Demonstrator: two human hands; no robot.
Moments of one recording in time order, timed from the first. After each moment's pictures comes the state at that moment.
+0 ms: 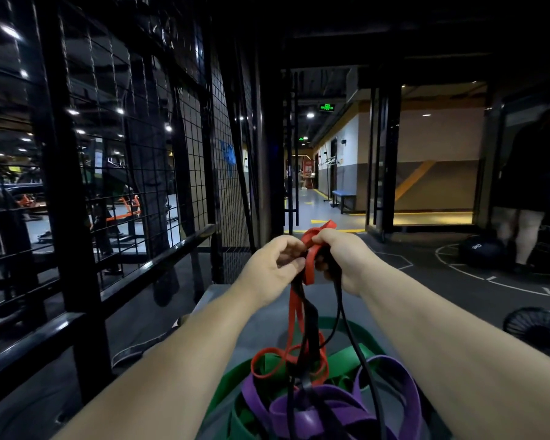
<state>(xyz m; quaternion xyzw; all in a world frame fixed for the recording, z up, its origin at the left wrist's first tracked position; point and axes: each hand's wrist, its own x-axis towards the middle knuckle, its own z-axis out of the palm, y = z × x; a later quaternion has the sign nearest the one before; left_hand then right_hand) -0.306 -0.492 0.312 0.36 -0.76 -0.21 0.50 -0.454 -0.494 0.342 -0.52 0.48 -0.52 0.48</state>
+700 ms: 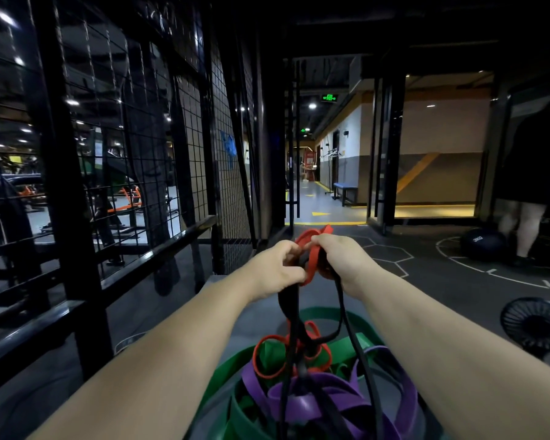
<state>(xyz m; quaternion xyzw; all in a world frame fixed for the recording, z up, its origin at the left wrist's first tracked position) -0.308 -0.491 0.310 0.45 -0.75 -0.33 0.36 -0.456 -0.498 0.321 -0.56 0.50 -0.51 0.43</state>
